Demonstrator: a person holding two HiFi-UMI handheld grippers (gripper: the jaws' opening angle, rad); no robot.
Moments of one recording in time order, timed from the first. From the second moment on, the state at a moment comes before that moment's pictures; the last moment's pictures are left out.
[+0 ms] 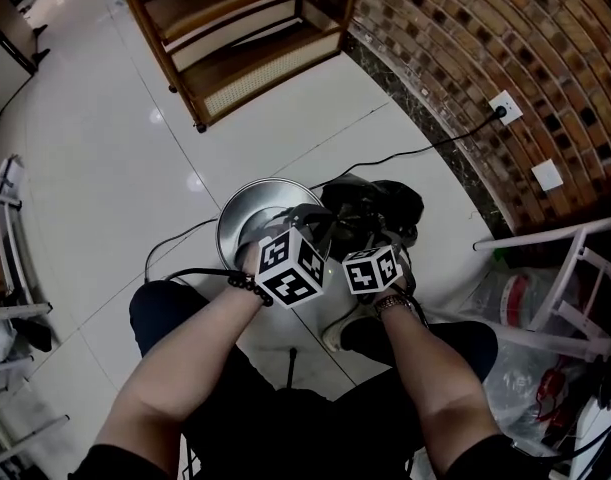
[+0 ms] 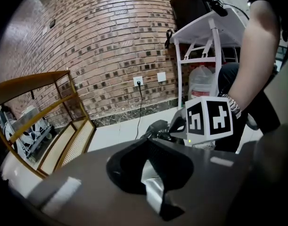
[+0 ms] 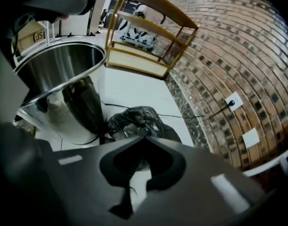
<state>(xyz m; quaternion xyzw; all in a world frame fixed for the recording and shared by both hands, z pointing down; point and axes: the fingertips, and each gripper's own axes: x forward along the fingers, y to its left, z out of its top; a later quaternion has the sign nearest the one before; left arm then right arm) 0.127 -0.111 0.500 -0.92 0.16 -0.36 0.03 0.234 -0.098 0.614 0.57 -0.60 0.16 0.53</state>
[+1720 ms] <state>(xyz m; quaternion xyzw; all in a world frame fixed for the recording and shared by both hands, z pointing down) 0.087 -0.111 0.474 -0.92 0.22 -0.32 -0.04 0.294 -0.086 0.434 0.67 -0.59 0.07 0.46</state>
